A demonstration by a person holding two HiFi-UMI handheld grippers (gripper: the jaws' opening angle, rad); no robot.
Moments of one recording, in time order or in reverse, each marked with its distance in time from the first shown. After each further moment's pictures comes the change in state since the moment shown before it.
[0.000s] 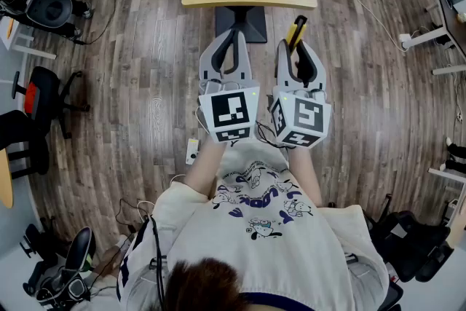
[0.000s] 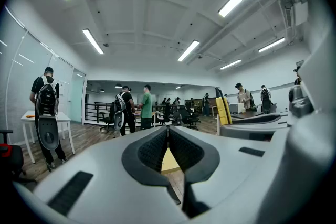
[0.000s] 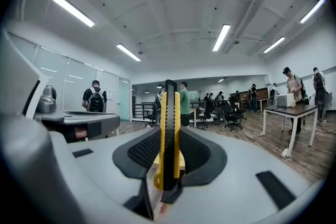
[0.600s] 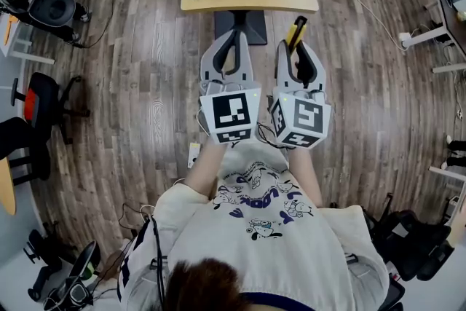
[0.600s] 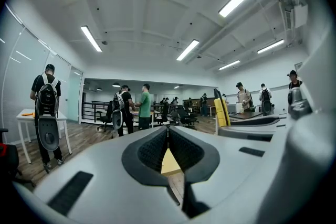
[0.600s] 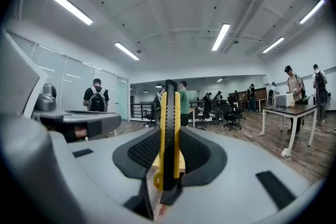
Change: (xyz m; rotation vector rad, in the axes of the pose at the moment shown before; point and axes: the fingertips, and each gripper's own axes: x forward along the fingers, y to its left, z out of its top) left arm 0.028 0.016 -0.002 -0.007 0.005 -0.026; right arm 0.032 0.006 -0.002 0.003 0.005 -0.015
